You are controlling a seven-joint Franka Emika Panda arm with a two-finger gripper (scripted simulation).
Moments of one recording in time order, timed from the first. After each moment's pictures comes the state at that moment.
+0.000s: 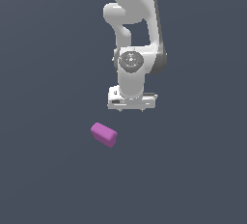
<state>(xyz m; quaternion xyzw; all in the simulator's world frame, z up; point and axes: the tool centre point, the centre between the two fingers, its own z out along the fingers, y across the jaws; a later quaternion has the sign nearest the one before) -0.027 0.036 0.120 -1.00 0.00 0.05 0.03</state>
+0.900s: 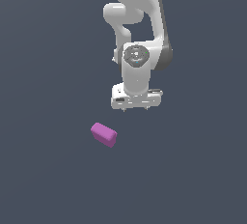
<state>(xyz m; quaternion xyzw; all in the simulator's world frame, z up) -0.021 0.054 0.139 -1.00 -0.02 0.04 0.04</state>
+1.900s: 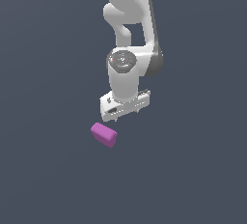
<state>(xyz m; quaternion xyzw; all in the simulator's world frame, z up) 0.011 0.012 0.137 -0.98 -0.19 0.02 0.03</state>
